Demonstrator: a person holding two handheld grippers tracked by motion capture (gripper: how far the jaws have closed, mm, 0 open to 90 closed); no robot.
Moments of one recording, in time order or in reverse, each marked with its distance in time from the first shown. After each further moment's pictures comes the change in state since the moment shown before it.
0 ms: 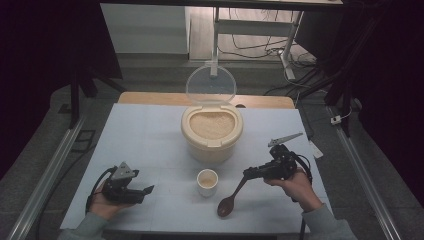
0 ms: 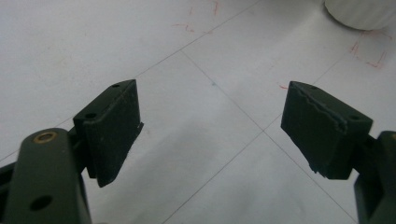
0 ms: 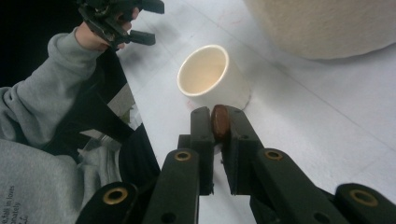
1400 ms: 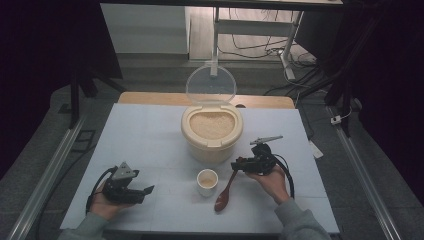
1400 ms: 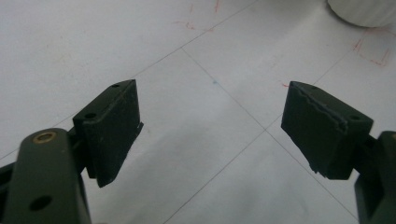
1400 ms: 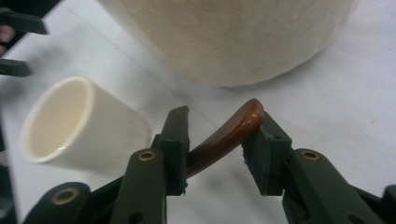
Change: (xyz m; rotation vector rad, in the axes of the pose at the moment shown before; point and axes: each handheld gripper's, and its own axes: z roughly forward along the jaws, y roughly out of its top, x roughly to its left) left arm 0.000 -0.001 0.003 0.012 0.001 0.003; right arm -0.050 0.001 0.067 -0.098 -0.290 0.027
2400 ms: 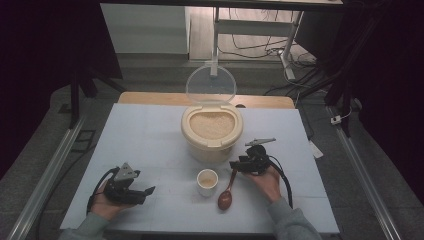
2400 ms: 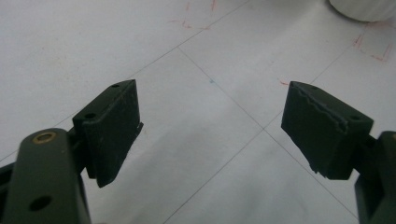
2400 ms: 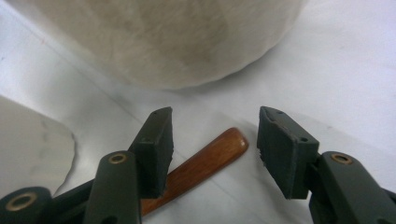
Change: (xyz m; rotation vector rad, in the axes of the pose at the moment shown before) left arm -0.003 0.001 0.001 0.002 0.006 0.020; right arm -0.011 -0.006 0.022 -0.030 -0.171 -0.028
